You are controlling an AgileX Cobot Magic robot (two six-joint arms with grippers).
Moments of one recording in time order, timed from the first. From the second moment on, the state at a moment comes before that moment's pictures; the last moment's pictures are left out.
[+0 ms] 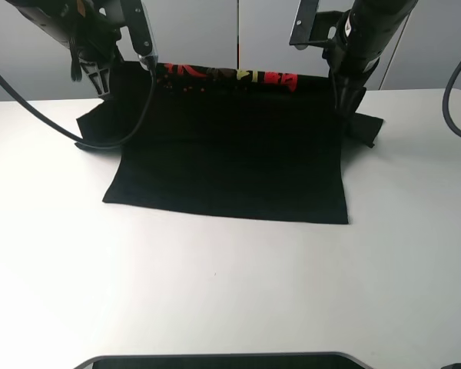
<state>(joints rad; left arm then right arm) -0.50 1.85 -1.38 0.36 0.47 0.71 0.39 1.86 -1.35 -0.50 0.71 -0.53</state>
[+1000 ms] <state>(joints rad) -0.51 1.85 -1.64 0.36 0.68 0.74 0.39 1.85 -1.61 -0.48 0.83 -0.80</state>
